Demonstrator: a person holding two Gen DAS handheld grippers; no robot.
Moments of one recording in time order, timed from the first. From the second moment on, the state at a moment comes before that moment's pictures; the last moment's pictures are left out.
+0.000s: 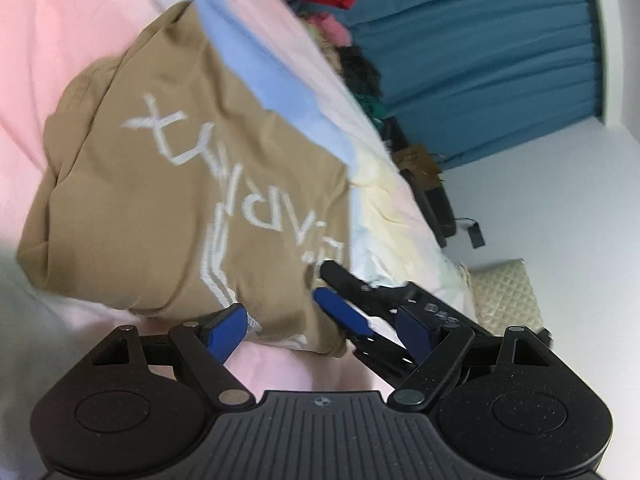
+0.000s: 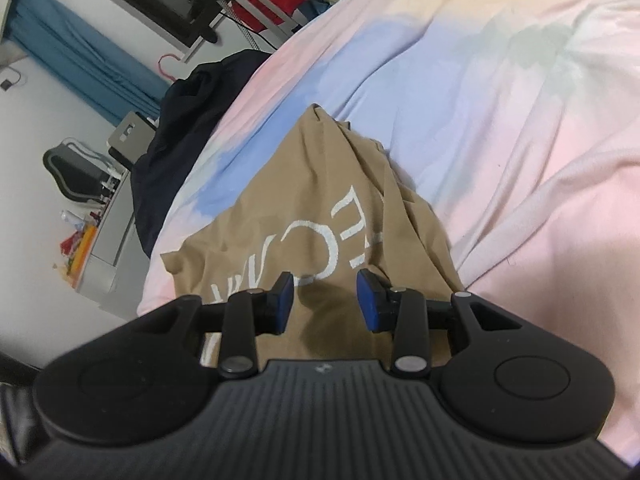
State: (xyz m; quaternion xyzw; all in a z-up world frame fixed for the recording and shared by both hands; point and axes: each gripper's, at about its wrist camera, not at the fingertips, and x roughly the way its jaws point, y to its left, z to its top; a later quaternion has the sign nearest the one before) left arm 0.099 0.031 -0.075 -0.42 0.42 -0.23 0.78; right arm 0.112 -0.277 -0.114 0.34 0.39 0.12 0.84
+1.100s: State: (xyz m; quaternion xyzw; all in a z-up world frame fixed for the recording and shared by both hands) left arm 0.069 0.053 -0.073 -0.43 0.32 -0.07 0.84; right arm 0.114 -0.285 -0.117 0.37 0.39 0.12 0.83
